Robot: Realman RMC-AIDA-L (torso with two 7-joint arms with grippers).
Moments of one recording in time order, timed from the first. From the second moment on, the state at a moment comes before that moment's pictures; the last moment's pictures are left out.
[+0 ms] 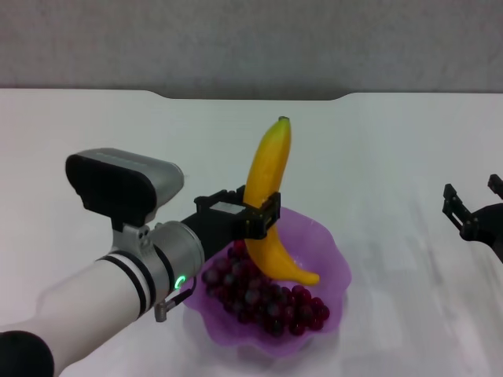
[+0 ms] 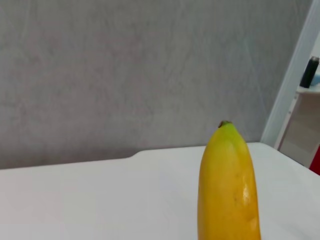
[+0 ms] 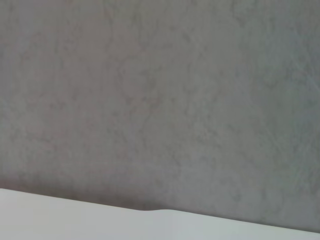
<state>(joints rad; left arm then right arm) -0.26 -2.04 -0.99 -1.22 2.06 -0.03 0.44 0.40 2.02 0.71 0.30 -2.19 -0.96 0.01</state>
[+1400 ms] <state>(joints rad) -0.30 -2.04 -0.92 -0.78 2.16 0.86 0.55 0.40 2.02 0.70 0.31 -2.19 -0.96 0.01</state>
